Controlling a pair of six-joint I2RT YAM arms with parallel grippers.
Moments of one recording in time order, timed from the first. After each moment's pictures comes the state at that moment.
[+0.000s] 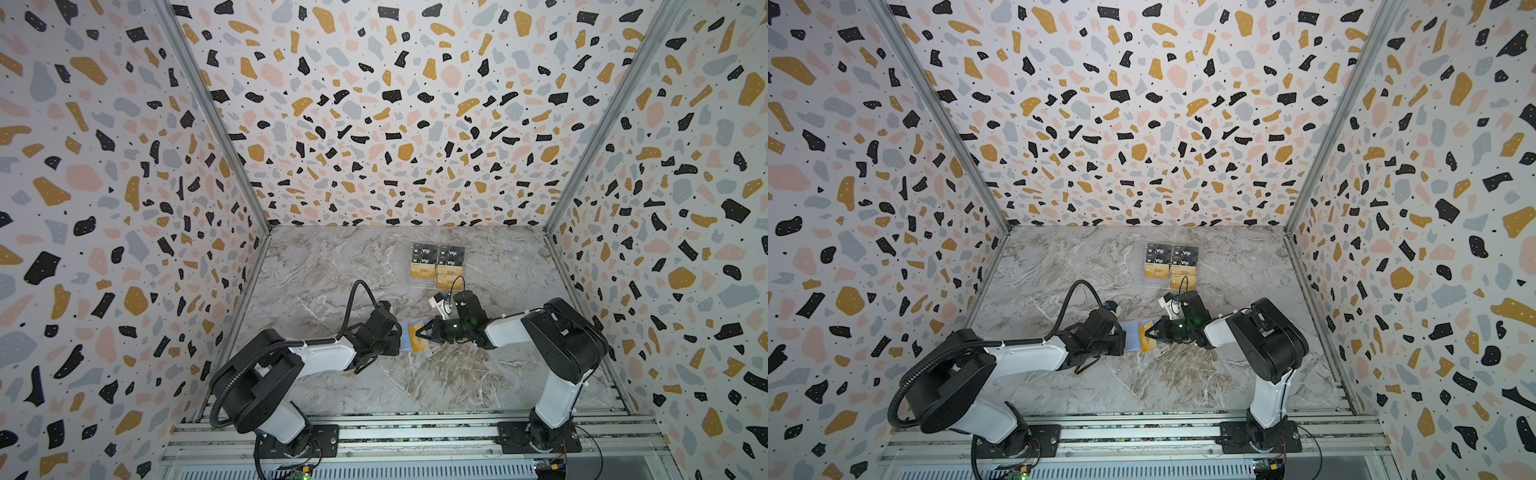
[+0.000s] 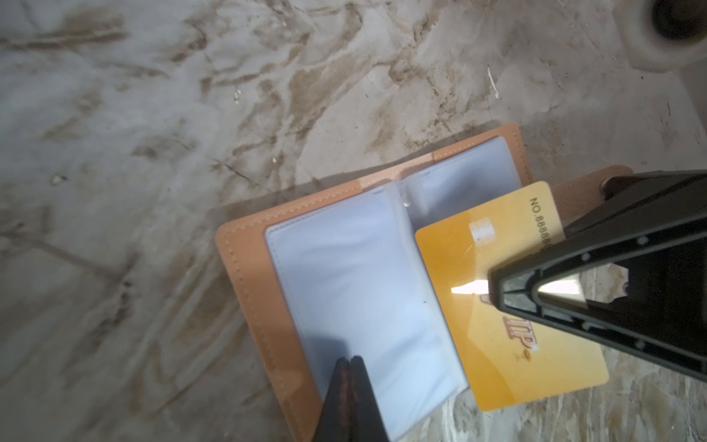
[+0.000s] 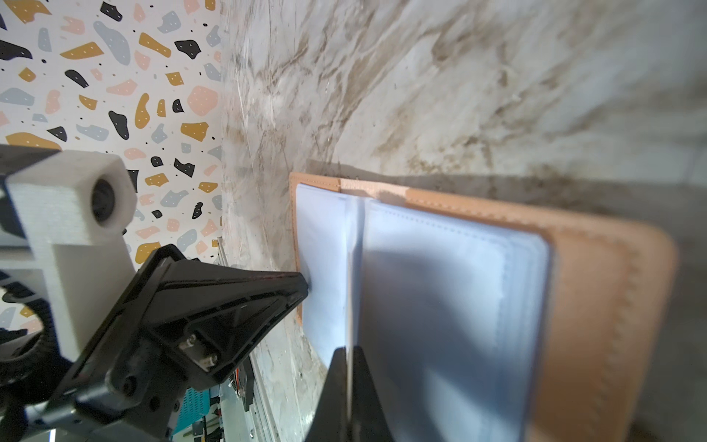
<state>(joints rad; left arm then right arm) -0.76 1.53 0.61 0.03 -0.02 -0.61 0.55 1.80 0.67 0.41 -0.75 0.75</state>
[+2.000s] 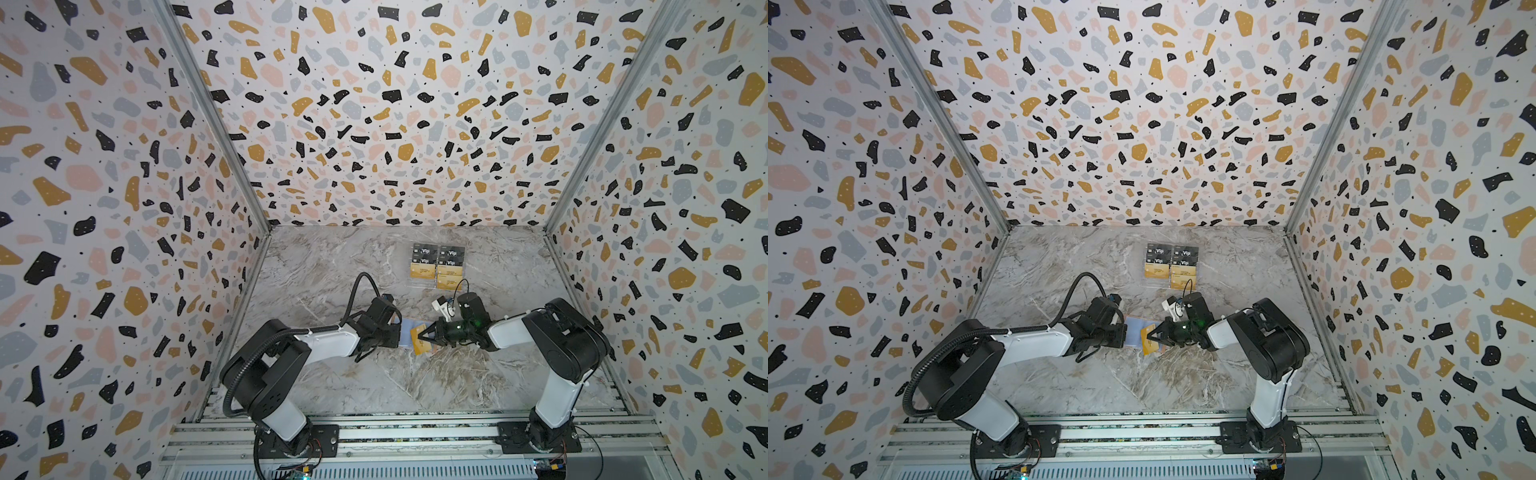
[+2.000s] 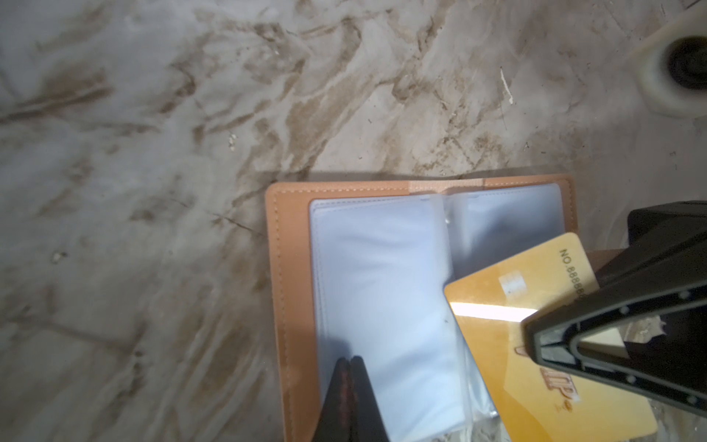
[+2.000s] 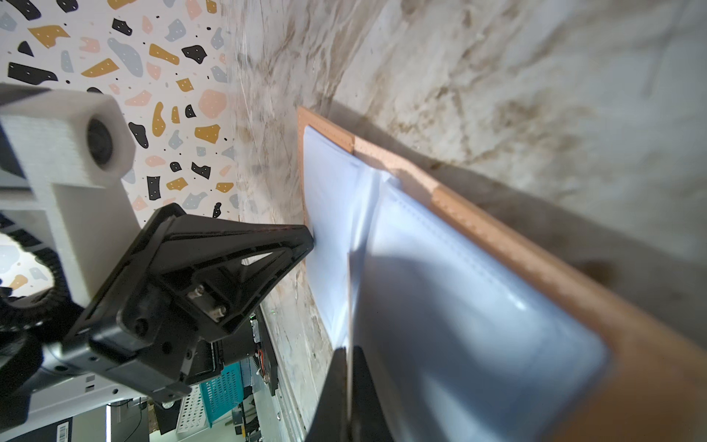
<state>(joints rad) -0.70 1.61 0.72 -0.07 0.07 -0.49 0.54 1.81 0.63 0.45 -0.82 0.84</state>
